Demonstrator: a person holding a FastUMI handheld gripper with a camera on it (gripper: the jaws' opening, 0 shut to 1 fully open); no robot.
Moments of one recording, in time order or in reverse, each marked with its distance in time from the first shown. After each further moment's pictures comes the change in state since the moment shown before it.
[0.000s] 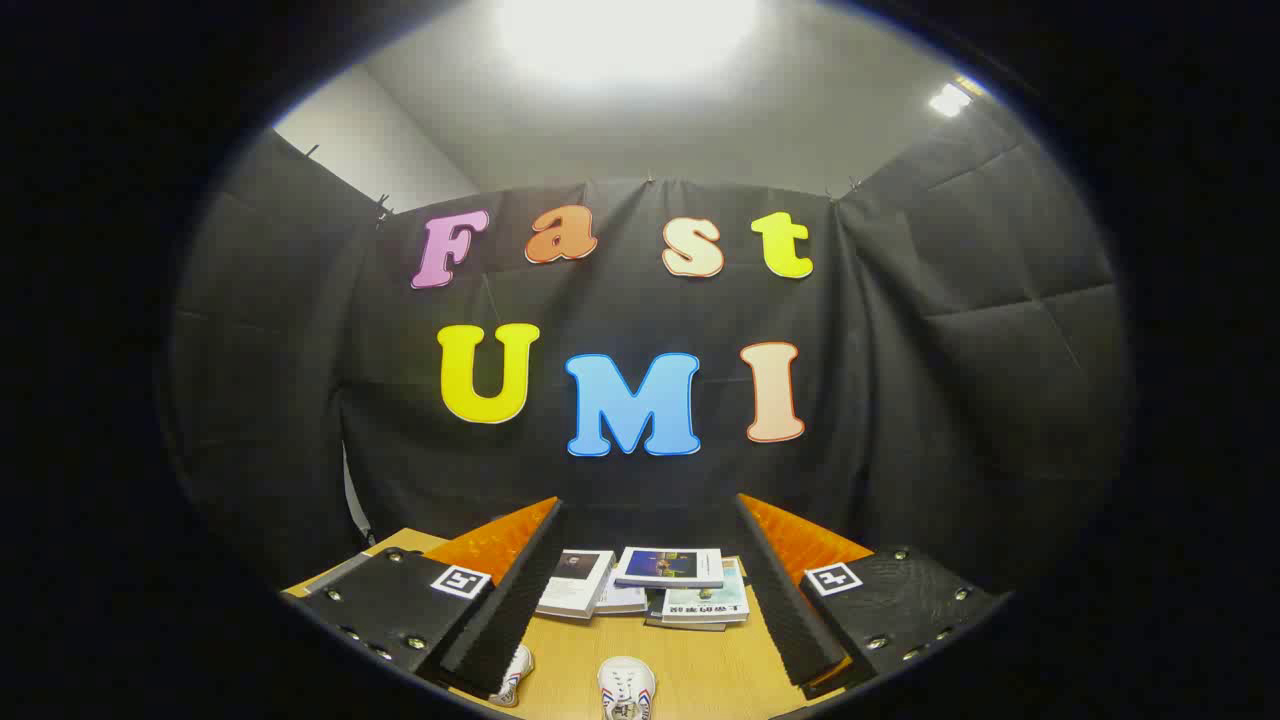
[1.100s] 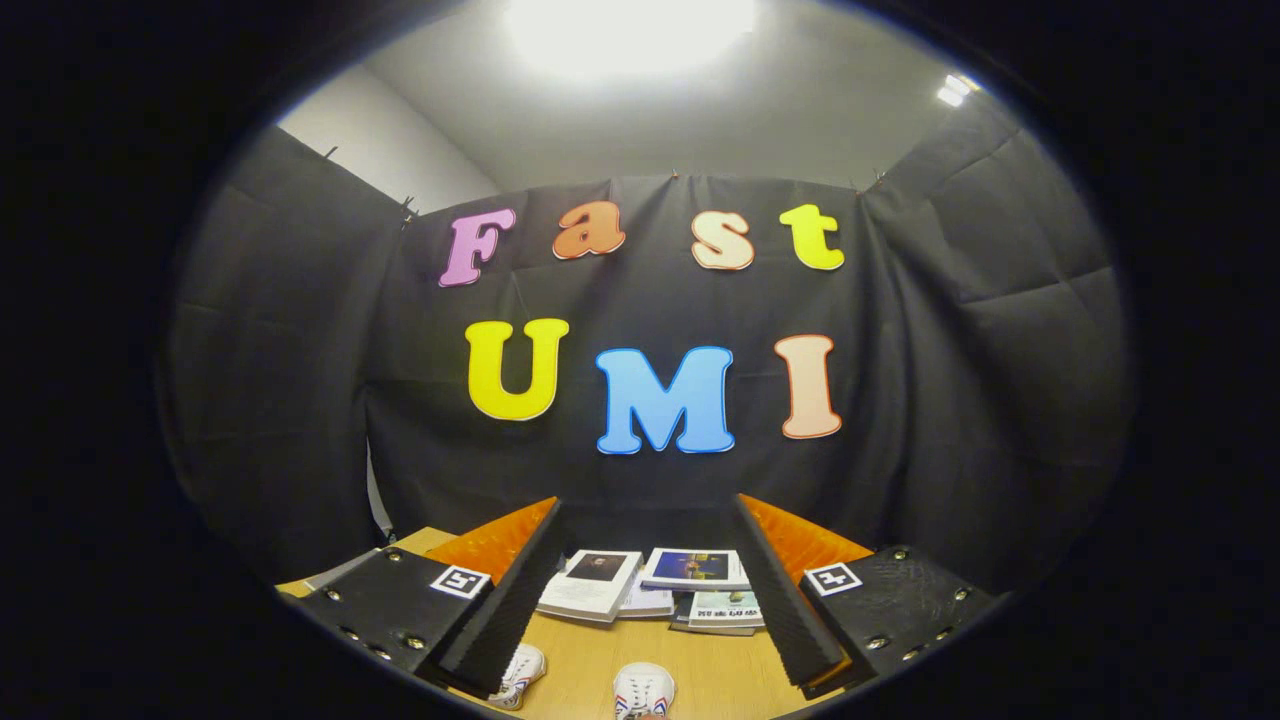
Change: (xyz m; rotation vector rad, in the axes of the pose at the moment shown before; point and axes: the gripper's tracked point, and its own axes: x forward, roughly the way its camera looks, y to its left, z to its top) arm 0.029 0.032 -0.039 0.019 0.013 0.127
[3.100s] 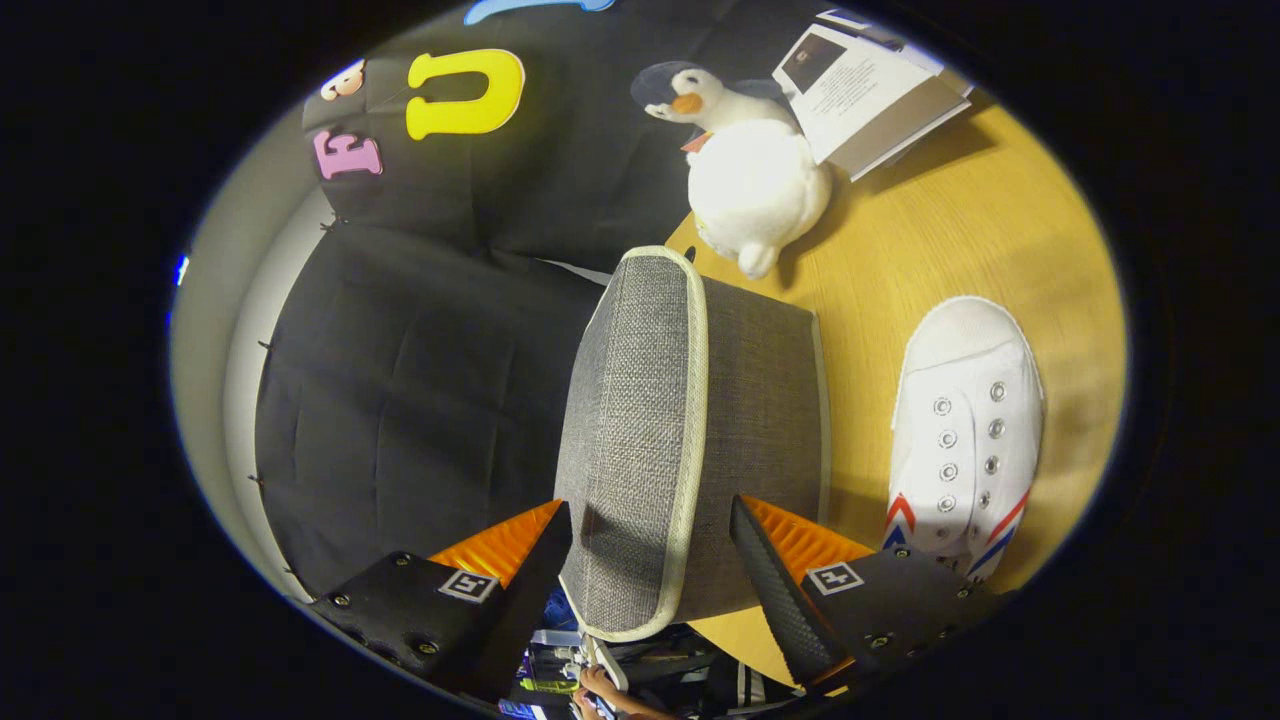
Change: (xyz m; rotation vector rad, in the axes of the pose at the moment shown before) arm 0.040 0.306 -0.318 1.024 1.042 0.792
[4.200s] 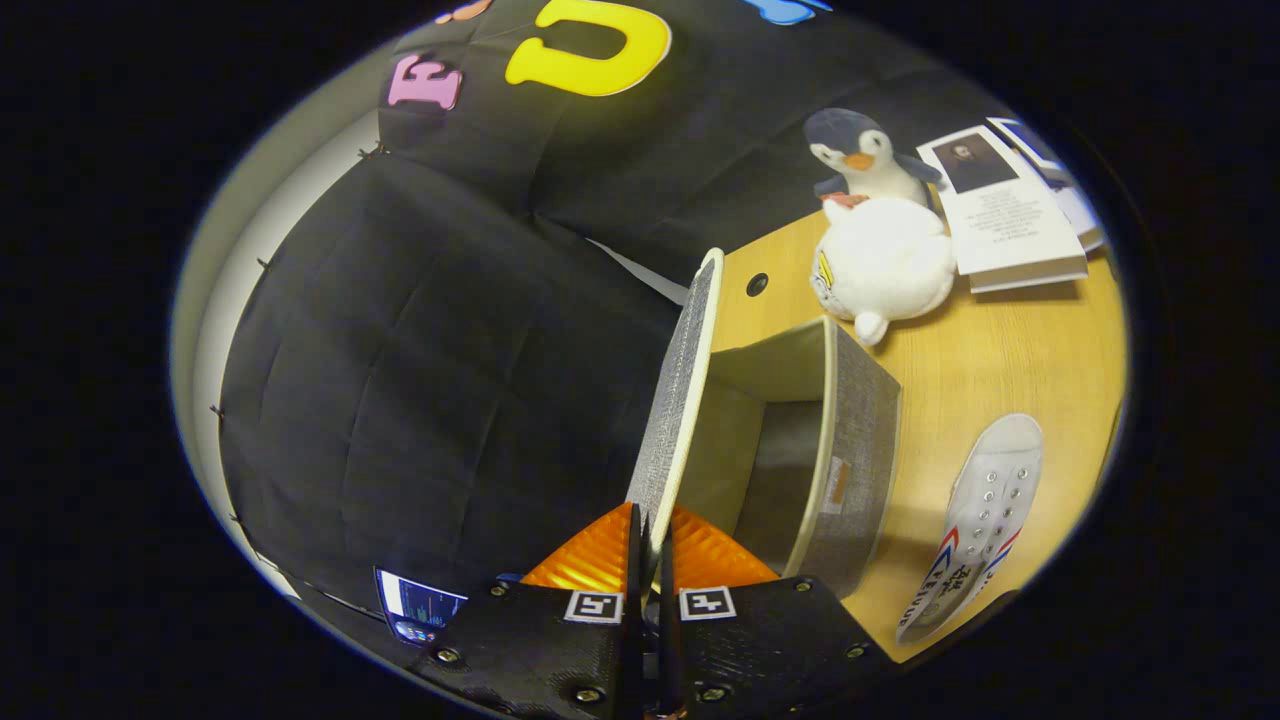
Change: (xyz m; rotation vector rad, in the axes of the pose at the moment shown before) arm 0.014 0.130 0.013 -0.309 0.027 -0.140
